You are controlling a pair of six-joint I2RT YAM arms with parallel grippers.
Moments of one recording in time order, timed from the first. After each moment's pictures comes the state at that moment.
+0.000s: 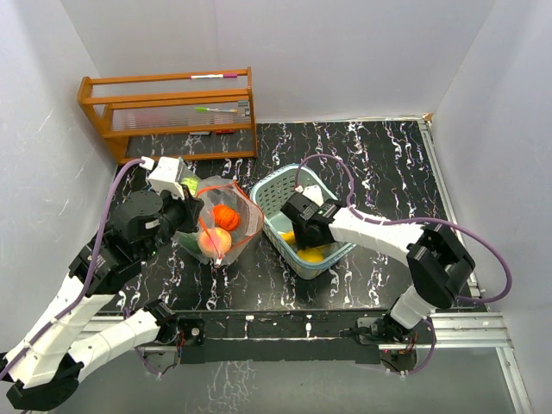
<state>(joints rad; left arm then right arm) -0.73 0.76 1.15 -0.75 -0.32 -0.28 0.84 1.58 1.07 -0.75 0.41 0.58</state>
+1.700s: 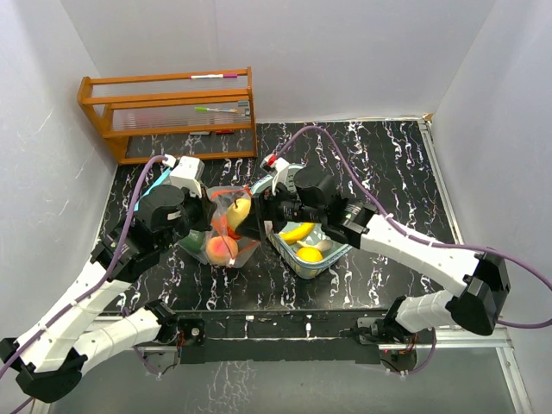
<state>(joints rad) -0.73 0.84 1.09 -0.70 -0.28 -0.31 0.90 1.32 1.16 -0.16 -0.37 0.44</state>
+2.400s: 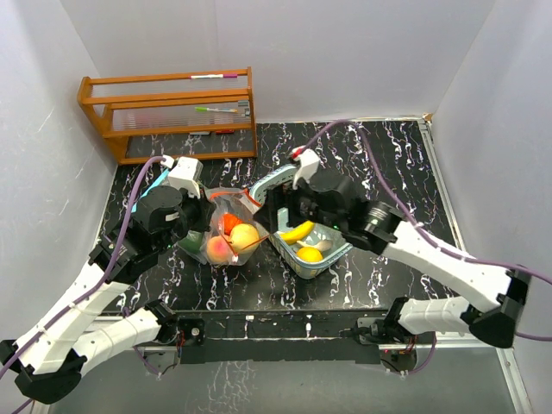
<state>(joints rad) -0.73 0.83 1.09 -0.70 -0.28 -0.31 0.94 1.24 1.22 -0.36 -0.02 0.45</state>
